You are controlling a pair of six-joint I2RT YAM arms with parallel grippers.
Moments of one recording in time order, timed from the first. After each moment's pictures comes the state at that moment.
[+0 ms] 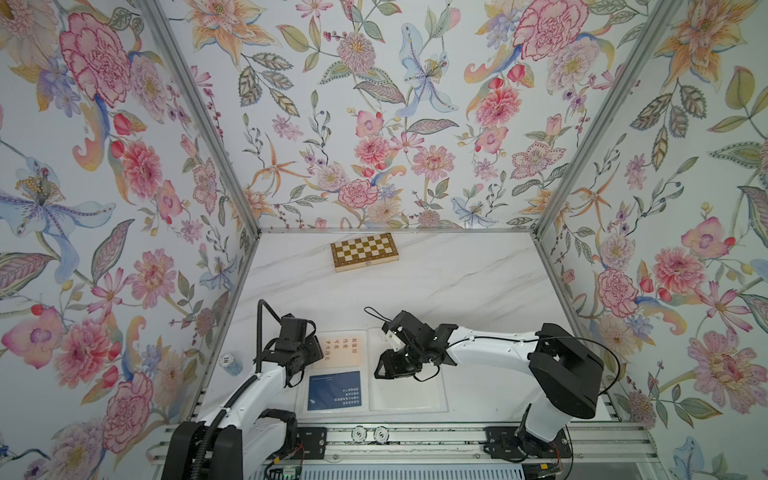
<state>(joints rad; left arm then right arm) -0.15 1.04 0.37 -0.37 -0.05 -0.53 1.00 1.67 0.96 -0.33 -0.41 0.75</state>
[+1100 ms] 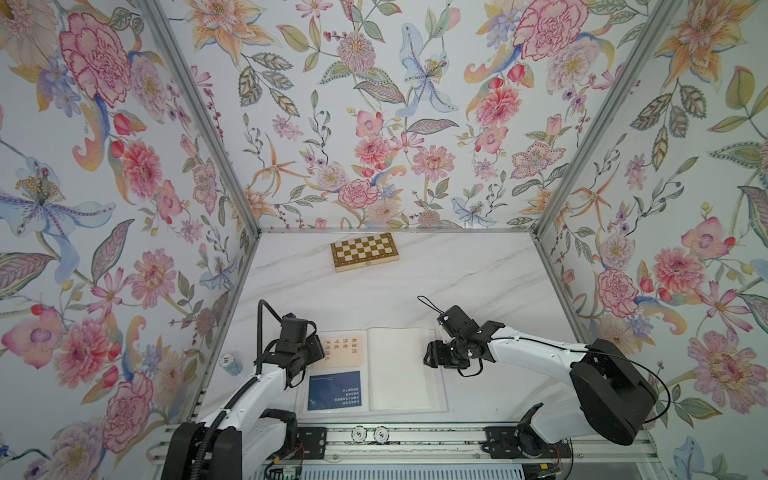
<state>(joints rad) -0.16 1.04 0.35 -0.33 -0.03 -0.54 0.73 1.46 0.71 -0.46 -0.23 0.67</state>
